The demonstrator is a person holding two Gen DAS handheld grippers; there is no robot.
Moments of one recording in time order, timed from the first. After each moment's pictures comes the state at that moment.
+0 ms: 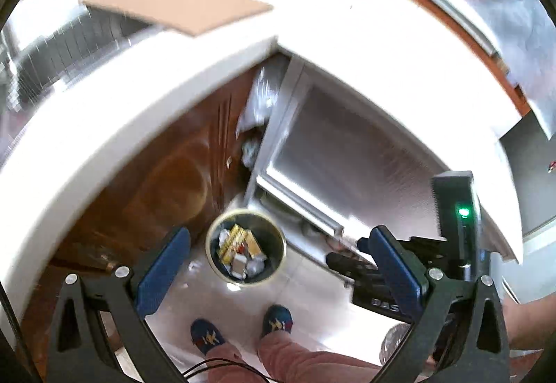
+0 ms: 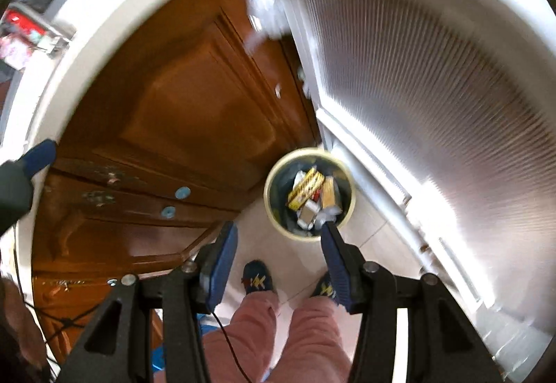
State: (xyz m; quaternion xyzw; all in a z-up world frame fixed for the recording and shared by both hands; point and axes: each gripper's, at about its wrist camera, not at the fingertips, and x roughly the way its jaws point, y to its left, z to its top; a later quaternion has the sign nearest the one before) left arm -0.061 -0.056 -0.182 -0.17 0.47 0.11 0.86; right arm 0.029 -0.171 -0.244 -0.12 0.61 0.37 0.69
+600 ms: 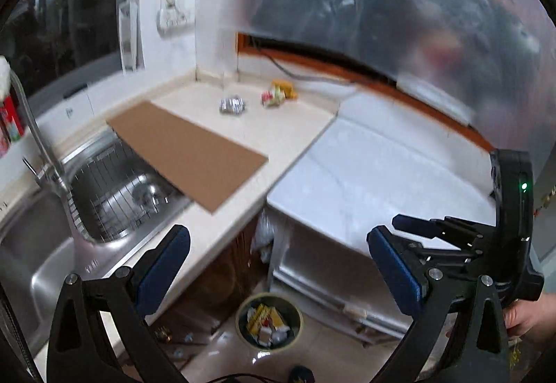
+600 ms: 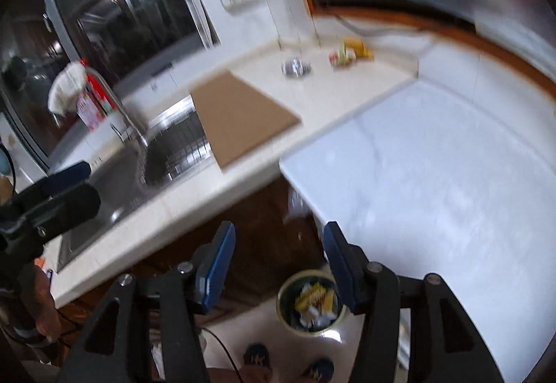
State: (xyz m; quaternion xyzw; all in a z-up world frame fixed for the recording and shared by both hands) left arm -0.037 -0.082 -0.004 -0.08 0.35 0.17 0.92; right arm 0.086 -0.190 -0.043 -0.05 0.42 0.46 0.78
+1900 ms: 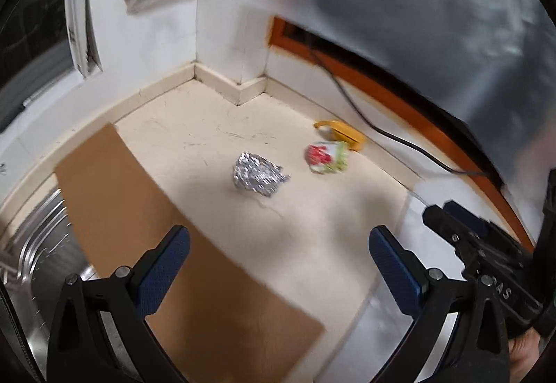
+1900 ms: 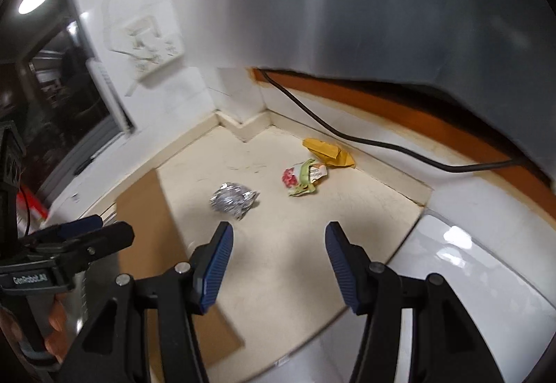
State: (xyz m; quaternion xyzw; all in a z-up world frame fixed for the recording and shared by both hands) left arm 0.295 0.167 -0.043 -0.17 0.43 0.17 0.87; right arm 0.348 0.009 -0.032 -0.01 0.41 0.37 0.83
